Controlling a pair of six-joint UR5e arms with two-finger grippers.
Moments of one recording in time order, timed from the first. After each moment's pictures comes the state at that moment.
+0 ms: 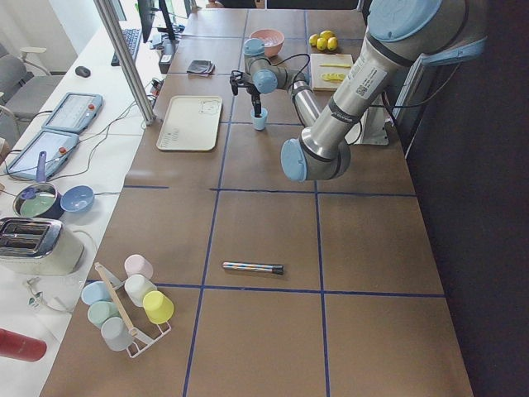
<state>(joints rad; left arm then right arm) -0.60 -2.35 -1.60 -1.62 -2.00 -1.39 1.63 -1.62 1.61 -1.38 2.51 0.00</state>
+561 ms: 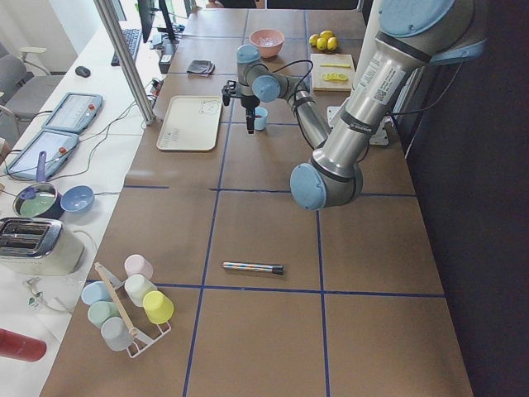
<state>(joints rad) -0.78 -2.10 -1.89 -1.41 -2.09 -1.03 1.62 -1.62 1.64 -1.39 2.44 -0.01</state>
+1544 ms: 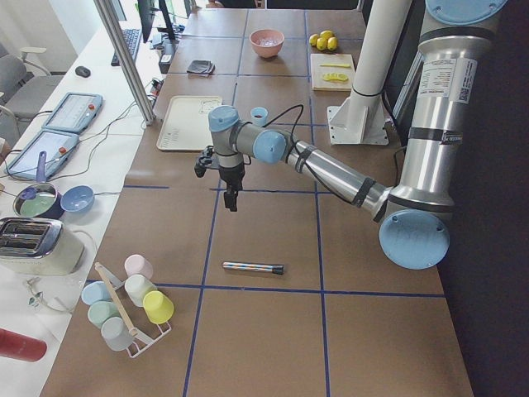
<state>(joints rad) -1.21 -1.67 -1.88 -1.42 -2.23 -0.35 1.55 -1.62 1.66 -1.48 2.36 -0.02</state>
